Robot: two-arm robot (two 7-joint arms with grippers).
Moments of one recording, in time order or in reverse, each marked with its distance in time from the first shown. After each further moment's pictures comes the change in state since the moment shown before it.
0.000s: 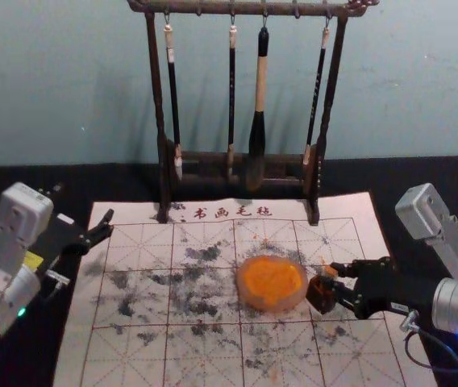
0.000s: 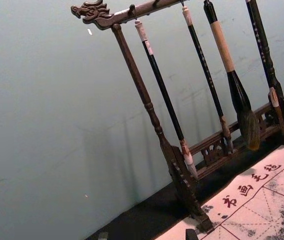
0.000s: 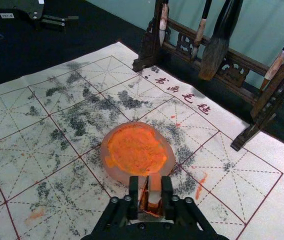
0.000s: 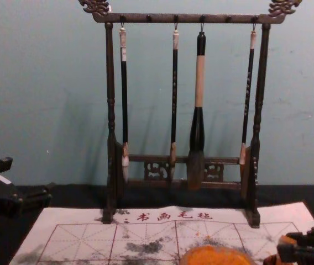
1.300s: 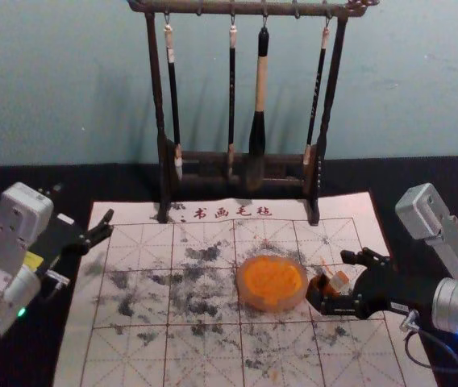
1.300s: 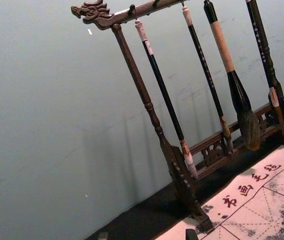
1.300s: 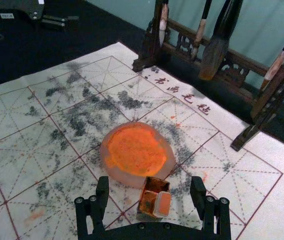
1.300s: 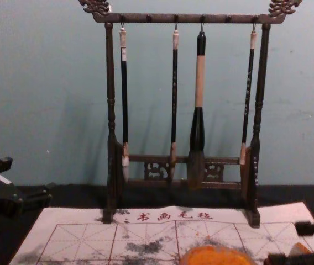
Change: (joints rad) left arm 0.000 0.000 0.000 0.000 0.000 0.000 0.000; right arm -0.001 0.000 0.001 -0.002 -0.001 -0.003 -0.002
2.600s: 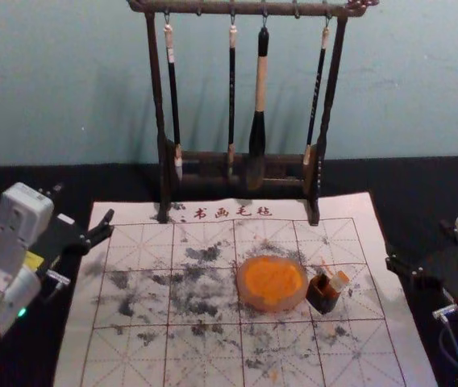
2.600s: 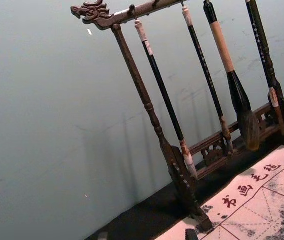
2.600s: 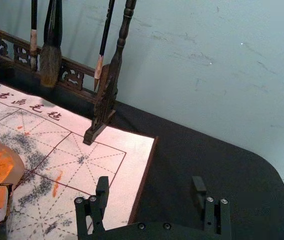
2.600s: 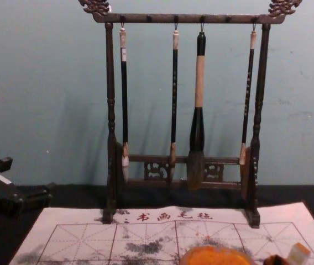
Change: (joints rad) left arm 0.000 0.000 0.000 0.000 0.000 0.000 0.000; right arm -0.231 -0.179 0.209 -0.014 -0.257 -0.218 -0.515
